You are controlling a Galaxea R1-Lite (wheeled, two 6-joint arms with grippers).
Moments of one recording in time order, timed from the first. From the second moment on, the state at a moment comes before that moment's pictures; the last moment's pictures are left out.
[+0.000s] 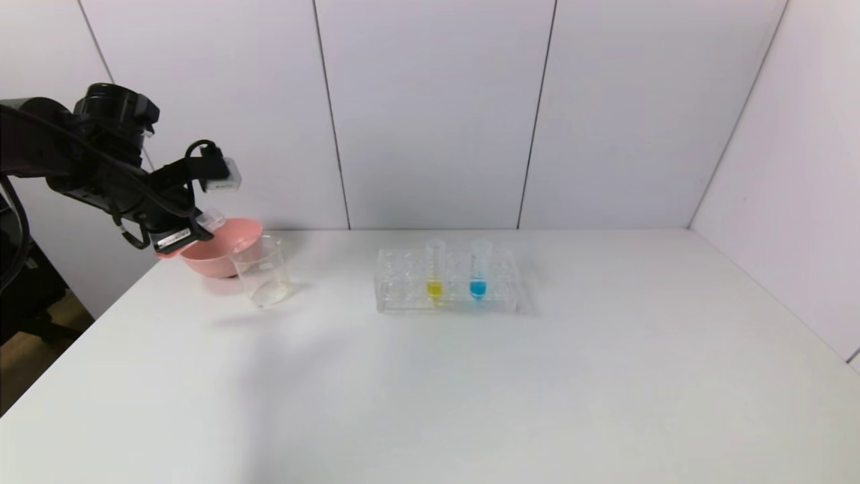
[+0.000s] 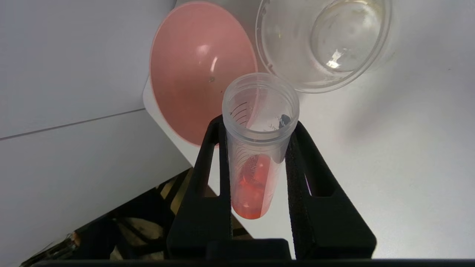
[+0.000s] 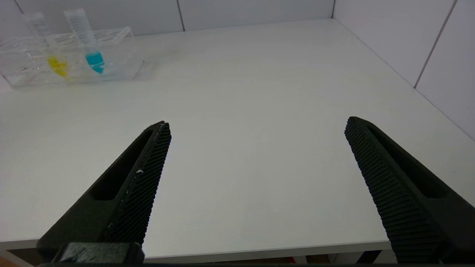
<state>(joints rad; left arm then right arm) 0.09 1.96 -1.75 0.55 -0.07 1.10 0.00 0.00 0.00 0.00 -0.04 0.09</state>
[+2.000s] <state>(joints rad) -0.13 2.09 -1.98 0.83 0.50 1.13 0.00 0.00 0.00 0.00 -0.04 0.09</state>
